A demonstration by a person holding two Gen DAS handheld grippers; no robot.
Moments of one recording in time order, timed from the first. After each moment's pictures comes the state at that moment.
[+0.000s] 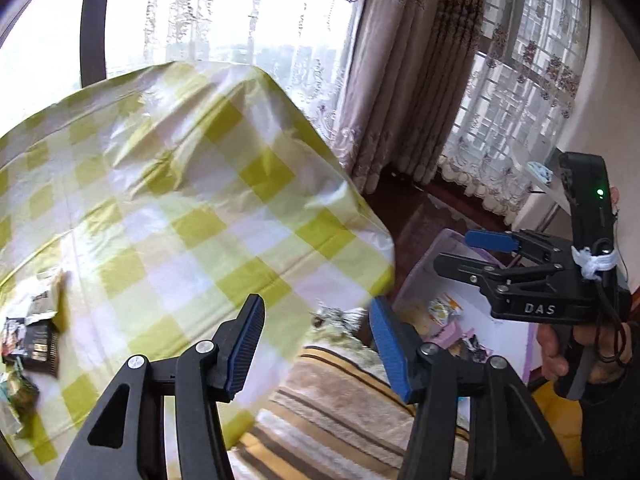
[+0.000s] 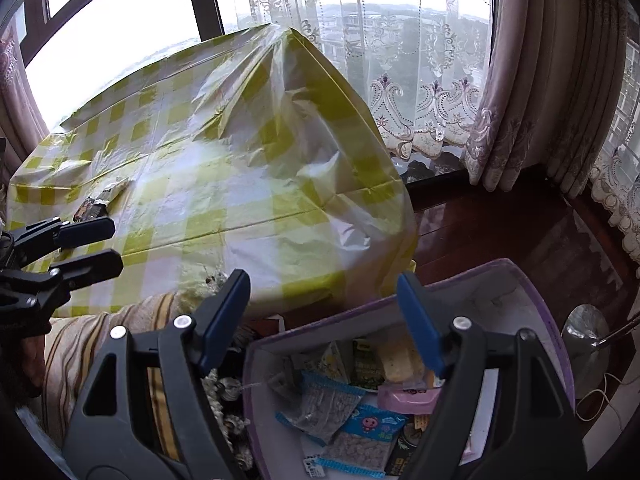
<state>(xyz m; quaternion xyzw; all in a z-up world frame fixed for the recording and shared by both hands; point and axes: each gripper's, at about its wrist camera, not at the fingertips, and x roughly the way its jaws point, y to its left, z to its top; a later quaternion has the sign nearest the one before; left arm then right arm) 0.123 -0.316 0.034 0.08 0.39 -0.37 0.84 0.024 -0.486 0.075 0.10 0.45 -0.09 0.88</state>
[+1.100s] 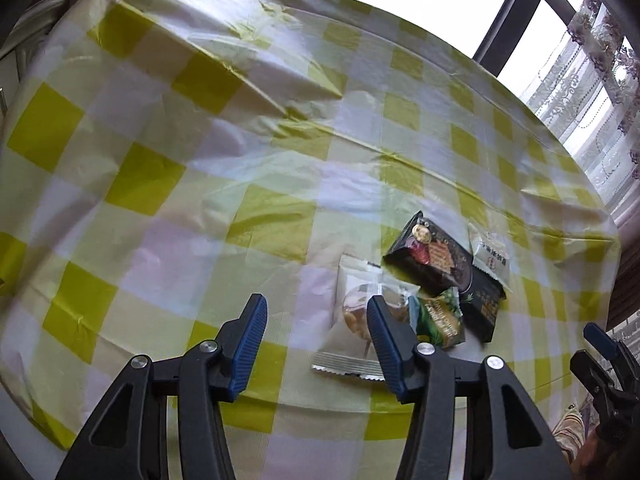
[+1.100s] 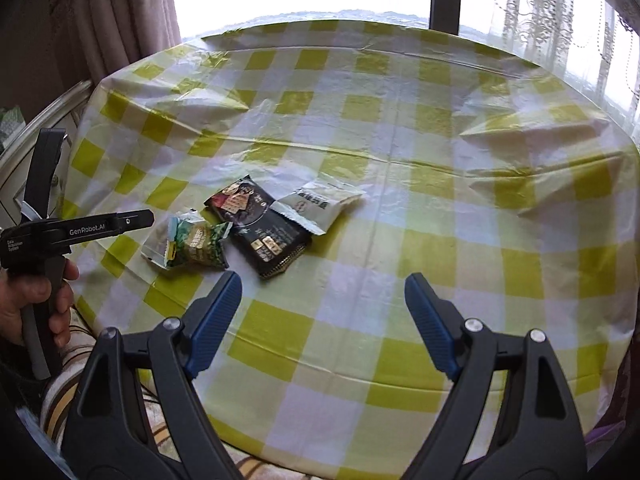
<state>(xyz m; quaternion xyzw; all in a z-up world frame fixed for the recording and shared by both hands) 0.211 0.052 -0.039 -0.17 0.46 0.02 0.87 0.185 -0.197 0.049 -0.03 0.44 0.15 0.88</state>
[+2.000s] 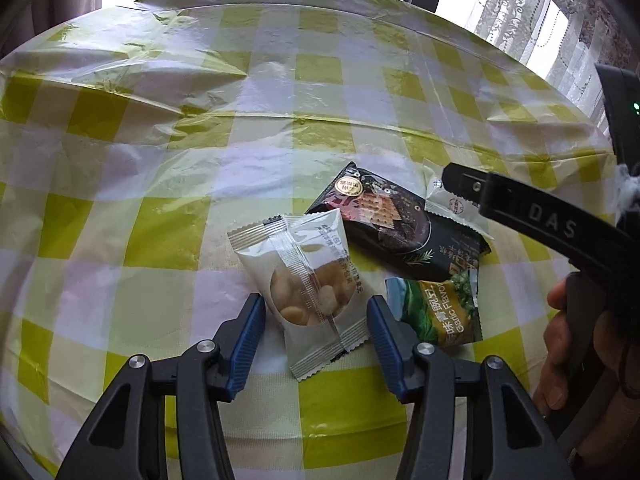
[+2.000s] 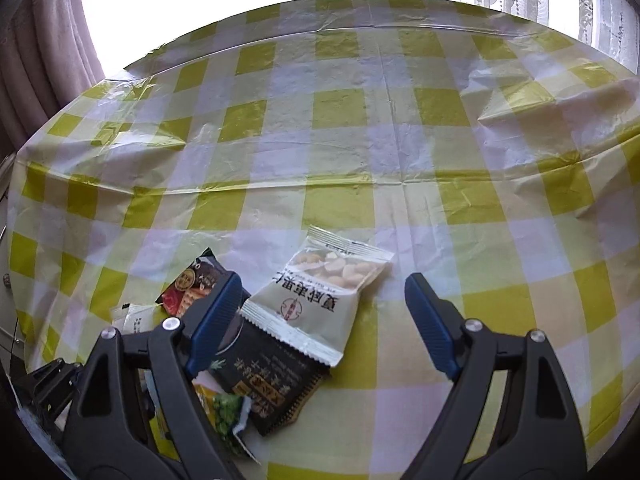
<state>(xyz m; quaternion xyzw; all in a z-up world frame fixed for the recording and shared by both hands) 0.235 -0.018 -0.050 -0.06 0.47 -0.04 0.88 0.293 -0.165 -0.002 0.07 0.45 0.05 0.89</state>
